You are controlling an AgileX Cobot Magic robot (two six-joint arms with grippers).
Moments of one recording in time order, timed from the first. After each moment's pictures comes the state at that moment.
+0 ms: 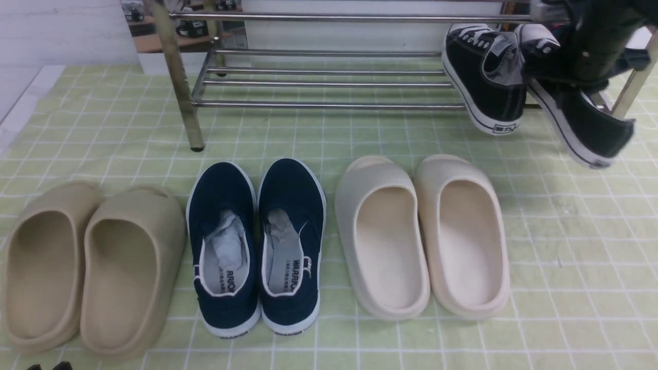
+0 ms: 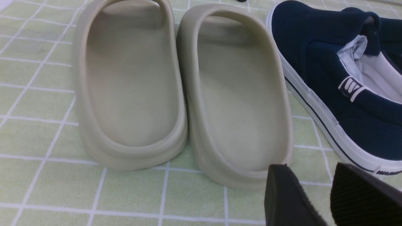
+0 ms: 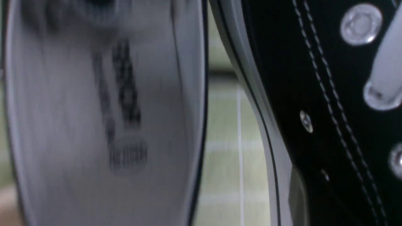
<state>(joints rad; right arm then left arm) 0.09 2.31 -2.33 -0.15 1.21 0.17 -0.05 -0.01 0.03 -0.03 0.40 -0.14</state>
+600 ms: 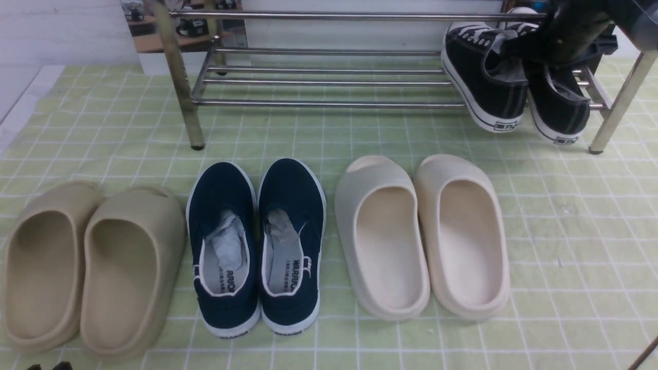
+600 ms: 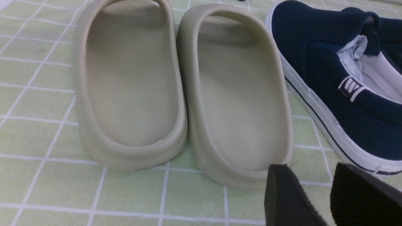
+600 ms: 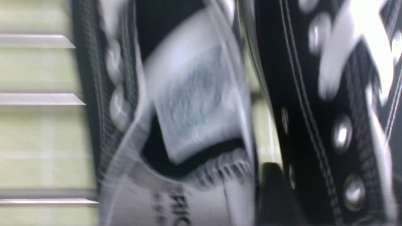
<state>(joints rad) 0.08 2.37 -2.45 -0.06 1.04 0.17 -0.05 -0.01 0.03 -0.03 0.40 -0.14</state>
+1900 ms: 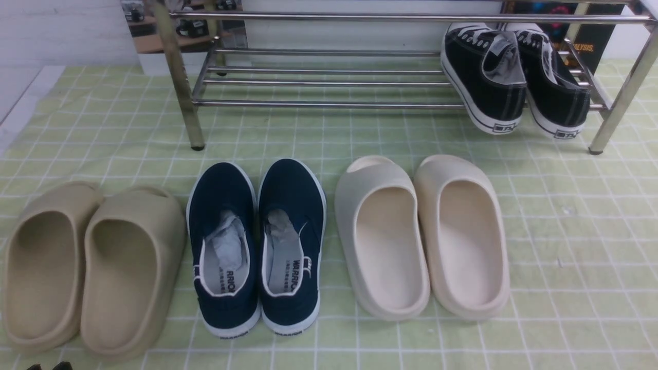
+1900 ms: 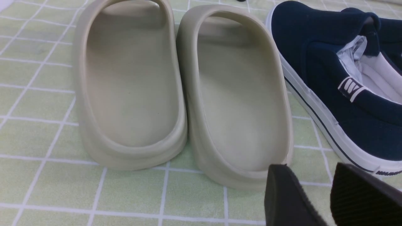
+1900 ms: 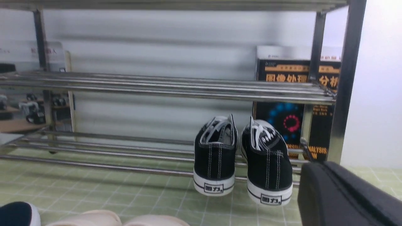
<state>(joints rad) 0.08 0.58 0.00 -0.02 -0.74 0.03 -0.05 -0.01 0.03 -0.03 0.40 -0.14</state>
